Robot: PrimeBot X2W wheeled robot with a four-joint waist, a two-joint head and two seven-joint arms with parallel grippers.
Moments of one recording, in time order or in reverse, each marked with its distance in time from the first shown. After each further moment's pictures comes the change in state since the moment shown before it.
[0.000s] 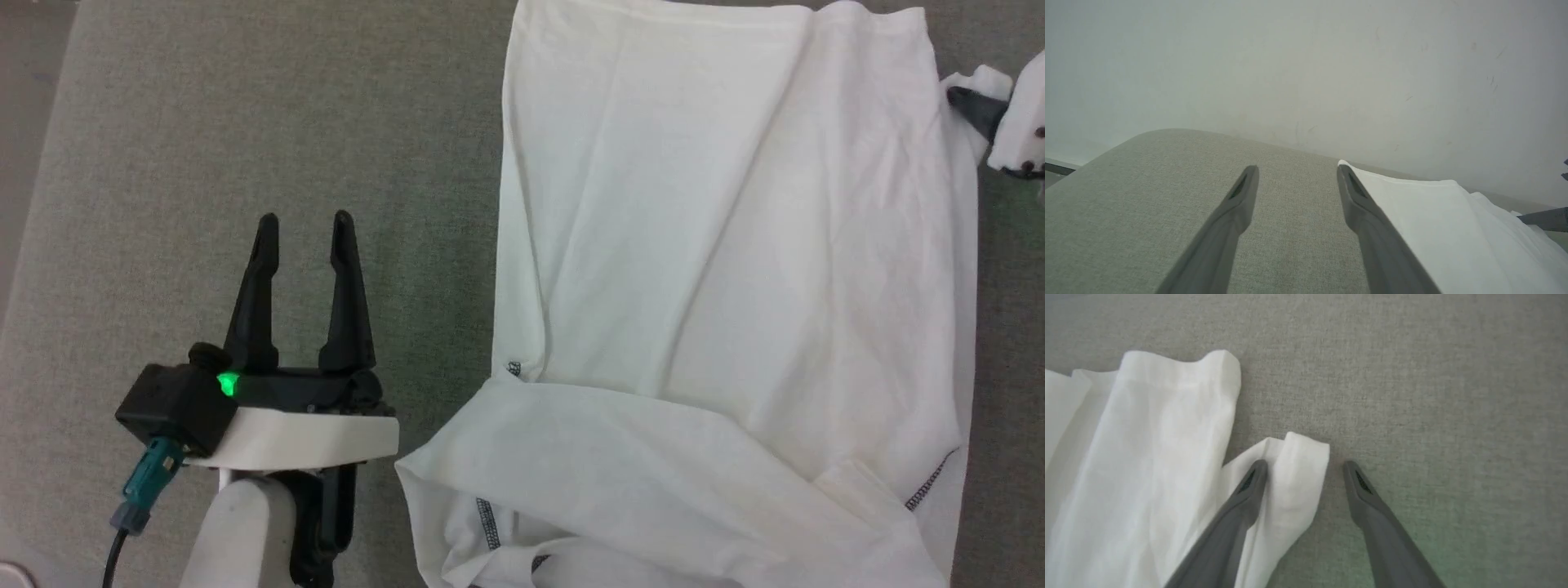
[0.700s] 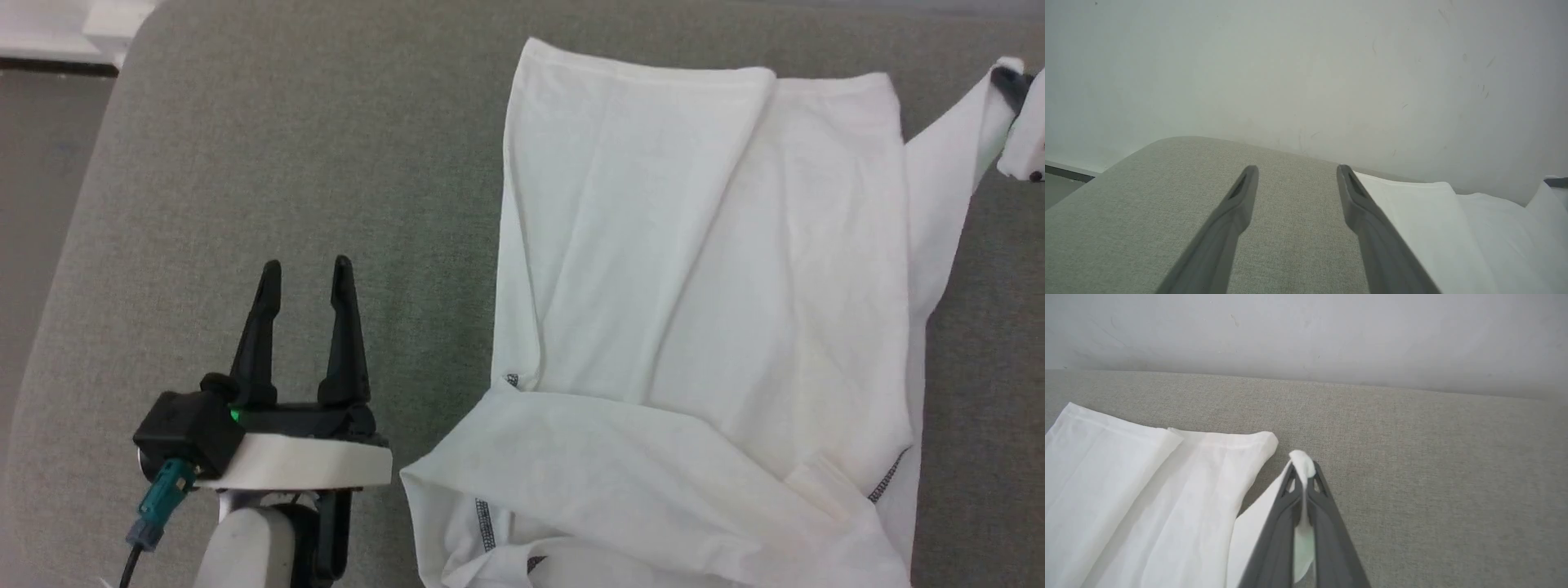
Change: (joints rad) left arm 0.049 -0.038 0.057 0.072 0.055 -0.051 0.000; right arm 0.057 -0.042 0.051 -0.104 0.033 0.000 -0.119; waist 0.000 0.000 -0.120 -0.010
